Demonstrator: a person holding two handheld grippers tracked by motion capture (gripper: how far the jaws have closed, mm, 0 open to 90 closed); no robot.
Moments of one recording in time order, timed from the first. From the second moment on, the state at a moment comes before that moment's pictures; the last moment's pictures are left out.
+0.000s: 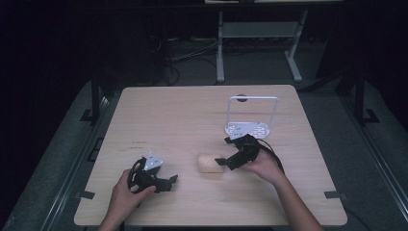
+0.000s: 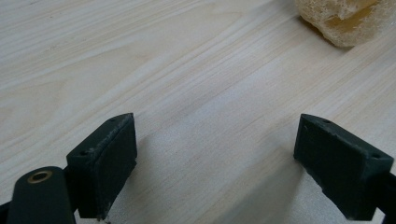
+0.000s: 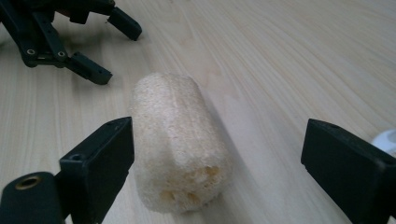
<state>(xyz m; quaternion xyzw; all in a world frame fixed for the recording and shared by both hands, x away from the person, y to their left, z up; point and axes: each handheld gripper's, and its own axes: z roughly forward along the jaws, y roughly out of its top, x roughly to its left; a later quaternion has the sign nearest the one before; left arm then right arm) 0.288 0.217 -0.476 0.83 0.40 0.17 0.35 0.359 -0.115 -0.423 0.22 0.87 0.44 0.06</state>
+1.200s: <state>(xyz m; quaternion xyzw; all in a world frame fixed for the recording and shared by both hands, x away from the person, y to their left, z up) 0.288 0.217 -0.476 0.83 0.40 0.17 0.35 0.368 -0.081 -0.446 0.16 0.89 0.42 0.01</state>
